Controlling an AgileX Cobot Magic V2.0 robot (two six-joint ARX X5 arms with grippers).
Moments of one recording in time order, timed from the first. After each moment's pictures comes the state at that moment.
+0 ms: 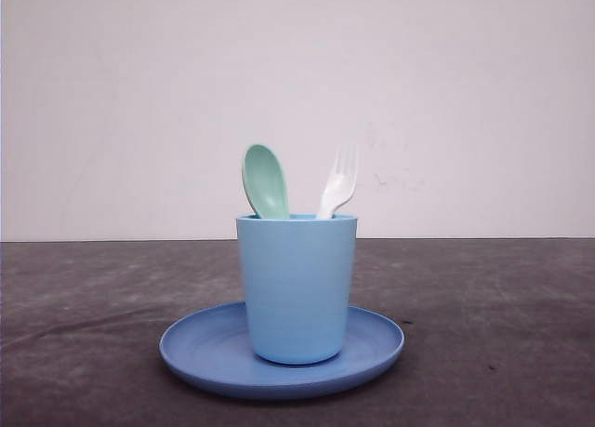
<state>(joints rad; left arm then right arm) -0.08 0.43 0.47 -0.37 0.03 -0.05 0.19 0.62 0.73 -0.80 0.00 0.14</state>
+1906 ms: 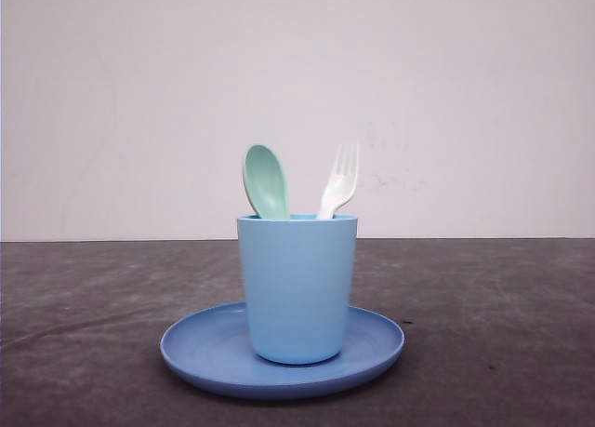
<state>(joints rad) -0.05 0.01 0.03 -0.18 0.05 -0.06 0.09 0.10 0.21 -0.42 0.02 0.10</state>
